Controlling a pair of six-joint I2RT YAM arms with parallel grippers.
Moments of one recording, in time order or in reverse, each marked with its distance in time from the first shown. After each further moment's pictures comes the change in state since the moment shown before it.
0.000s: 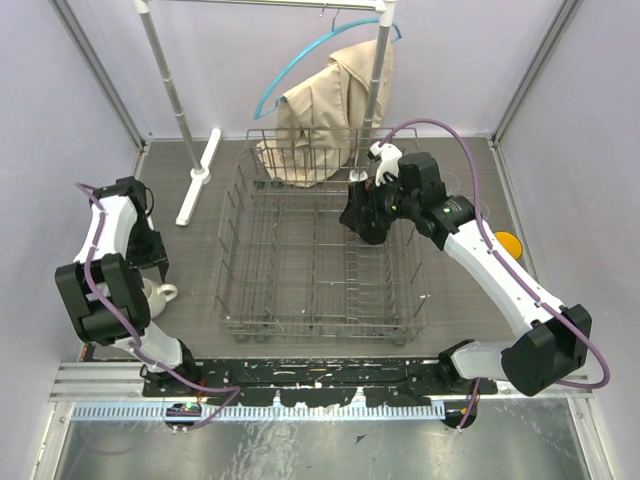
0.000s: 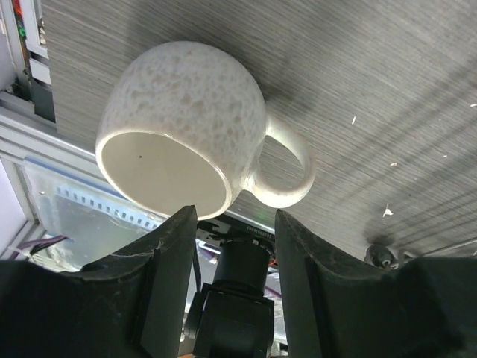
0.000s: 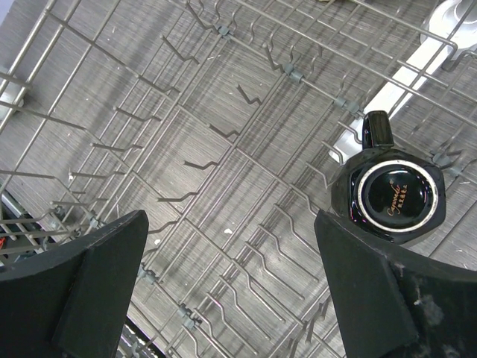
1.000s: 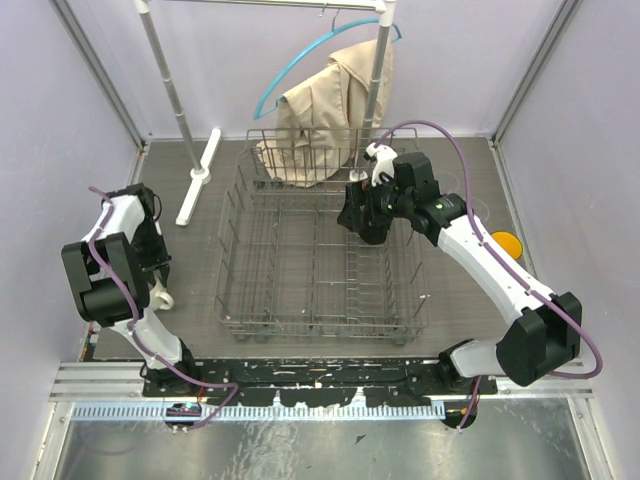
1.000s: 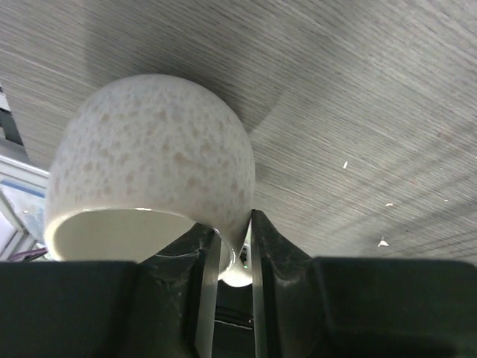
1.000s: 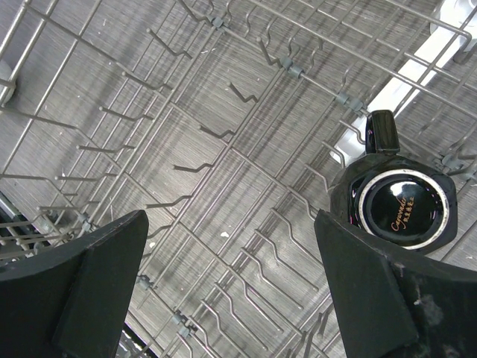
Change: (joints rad) left arm 0.000 0.134 -0.050 0.103 0.010 -0.002; right arm -0.006 0.054 -0.013 0.037 -0.017 0.001
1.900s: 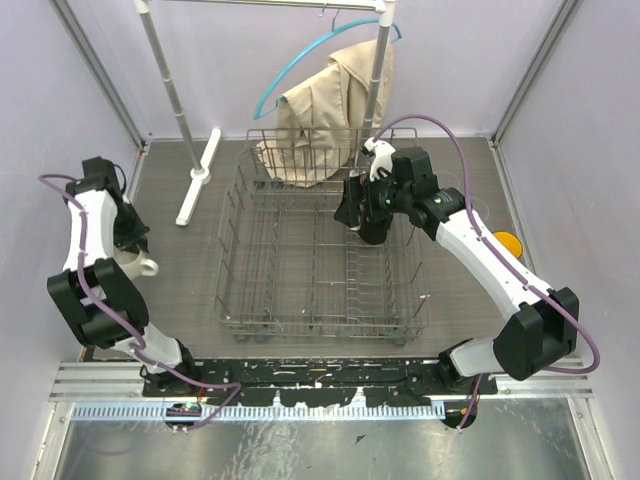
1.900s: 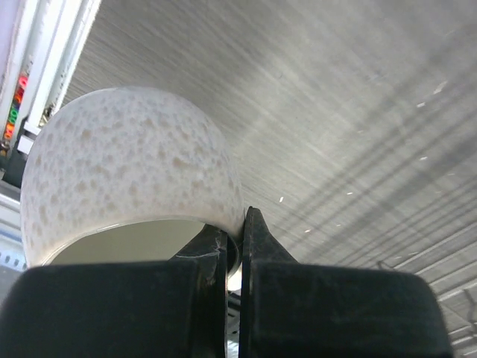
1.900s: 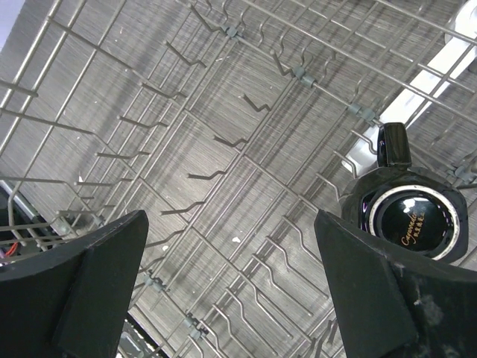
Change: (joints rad) left arm 0.093 -0.124 0.146 0.058 0.092 -0.069; right arm 0.000 0.032 0.047 -0.017 -0.027 0.016
